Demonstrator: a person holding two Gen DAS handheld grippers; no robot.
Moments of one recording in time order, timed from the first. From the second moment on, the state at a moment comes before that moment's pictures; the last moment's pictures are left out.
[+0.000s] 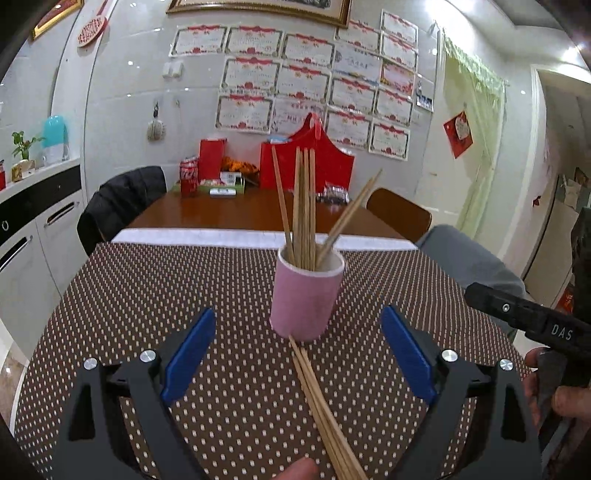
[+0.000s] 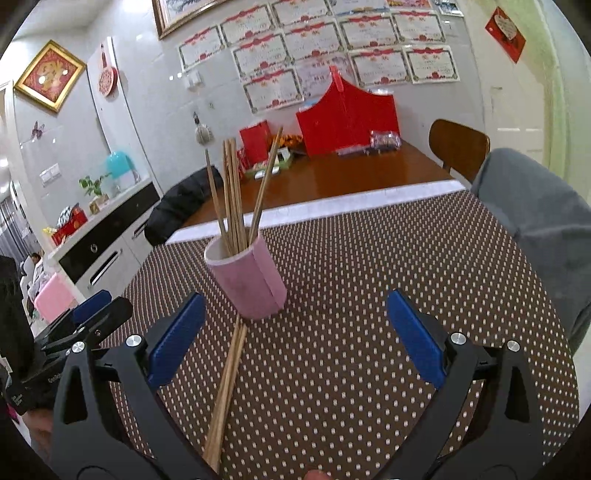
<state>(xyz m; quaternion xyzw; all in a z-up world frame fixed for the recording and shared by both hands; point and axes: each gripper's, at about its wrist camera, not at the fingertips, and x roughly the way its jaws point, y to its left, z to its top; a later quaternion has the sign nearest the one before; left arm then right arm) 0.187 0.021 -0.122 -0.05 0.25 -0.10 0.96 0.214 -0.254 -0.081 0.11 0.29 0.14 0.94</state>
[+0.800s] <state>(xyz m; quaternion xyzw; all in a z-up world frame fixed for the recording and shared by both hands) 0.145 0.014 -0.221 -0.04 0.41 -0.08 0.91 0.193 -0.256 -0.134 0.10 0.38 0.14 0.91</state>
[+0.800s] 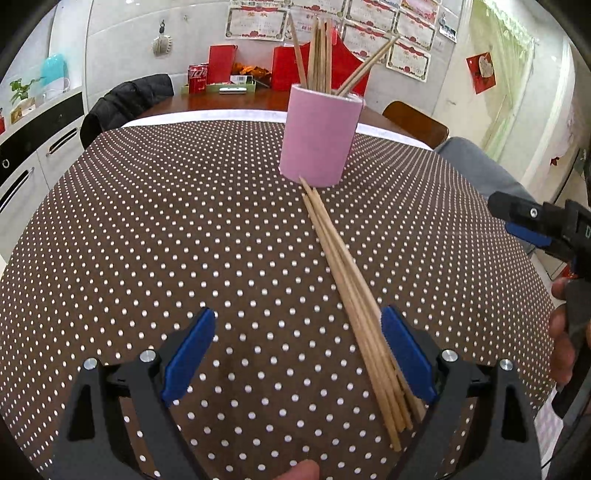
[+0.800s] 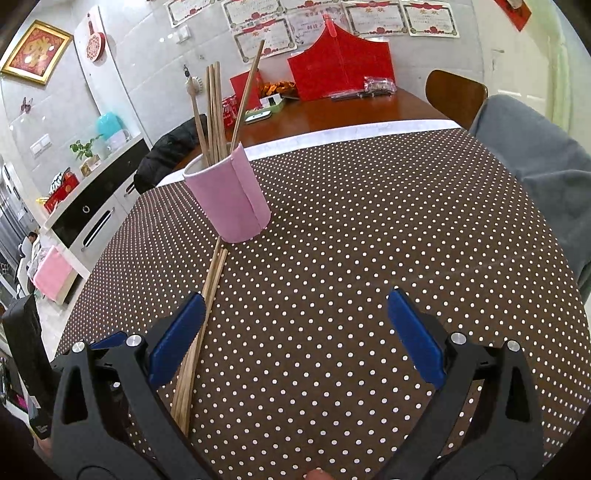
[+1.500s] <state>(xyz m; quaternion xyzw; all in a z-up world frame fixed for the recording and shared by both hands) 0.170 -0.008 -0.235 0.01 0.45 -0.06 0.89 0.204 -0.238 -0.155 0.07 0.43 0.16 0.89</state>
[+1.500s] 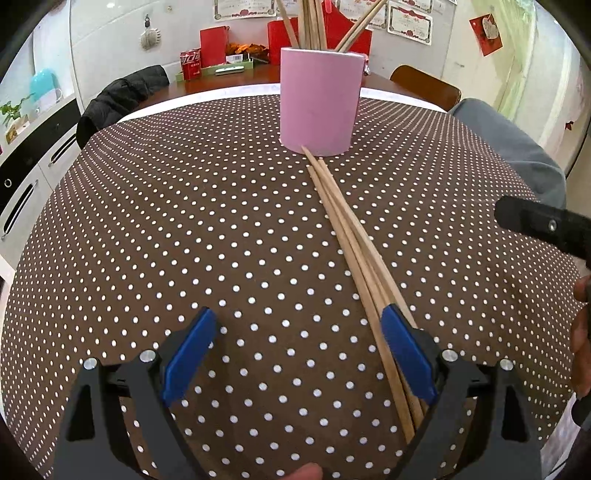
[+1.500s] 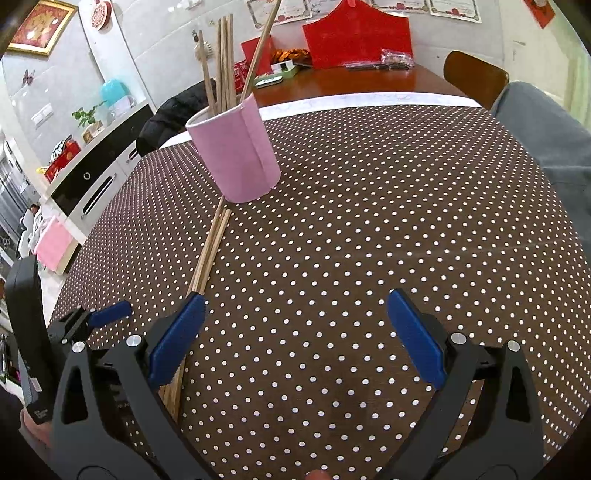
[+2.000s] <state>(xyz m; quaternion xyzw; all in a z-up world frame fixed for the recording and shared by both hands) 0.202 0.017 -0.232 0.03 0.46 -0.04 0.89 0.231 -0.181 -0.173 0.02 0.48 0.22 0.85</state>
